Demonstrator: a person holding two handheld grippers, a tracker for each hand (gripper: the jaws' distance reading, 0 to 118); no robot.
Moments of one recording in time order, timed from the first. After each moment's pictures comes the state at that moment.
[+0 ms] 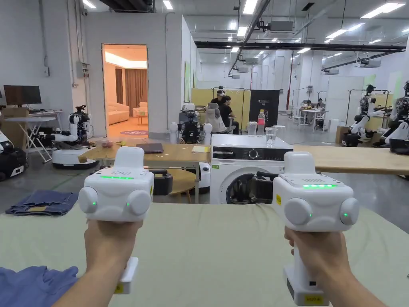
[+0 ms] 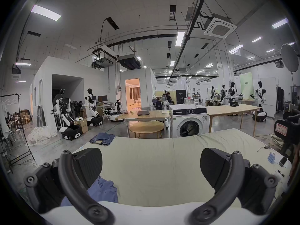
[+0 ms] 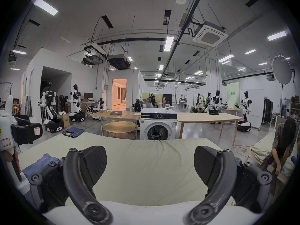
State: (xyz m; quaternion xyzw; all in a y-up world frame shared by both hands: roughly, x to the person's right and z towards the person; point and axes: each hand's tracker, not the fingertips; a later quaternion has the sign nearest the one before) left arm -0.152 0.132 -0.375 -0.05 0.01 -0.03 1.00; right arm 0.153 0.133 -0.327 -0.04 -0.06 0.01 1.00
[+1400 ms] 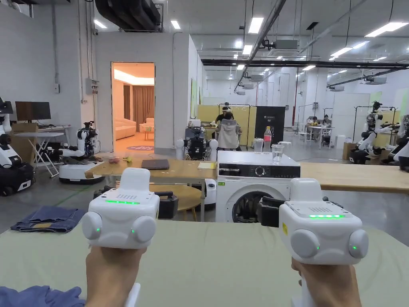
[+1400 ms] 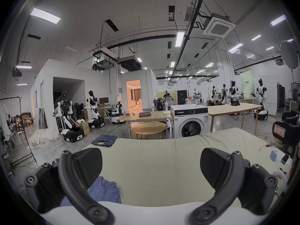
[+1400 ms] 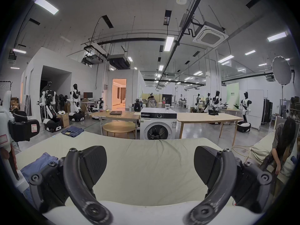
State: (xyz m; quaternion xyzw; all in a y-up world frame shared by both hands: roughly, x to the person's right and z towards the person) left arm -0.151 0.133 -0.362 -0.05 0.02 -0.04 1.00; right arm 0.148 0.126 -0.328 -0.04 -0.06 0.01 1.00
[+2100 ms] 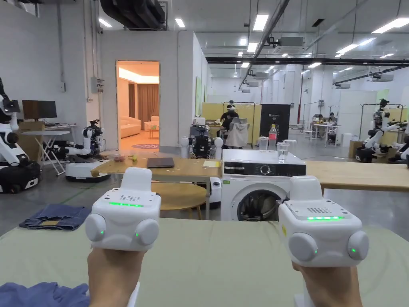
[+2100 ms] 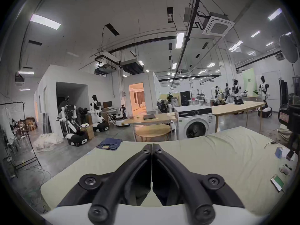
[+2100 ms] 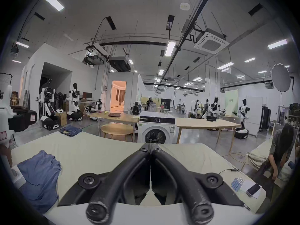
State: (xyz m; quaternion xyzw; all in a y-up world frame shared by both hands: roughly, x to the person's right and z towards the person) left arm -0.161 0.124 -0.354 -0.03 0.04 -0.06 1.00; right arm 0.130 0.126 -0.323 -0.02 -0.07 0.03 1.00
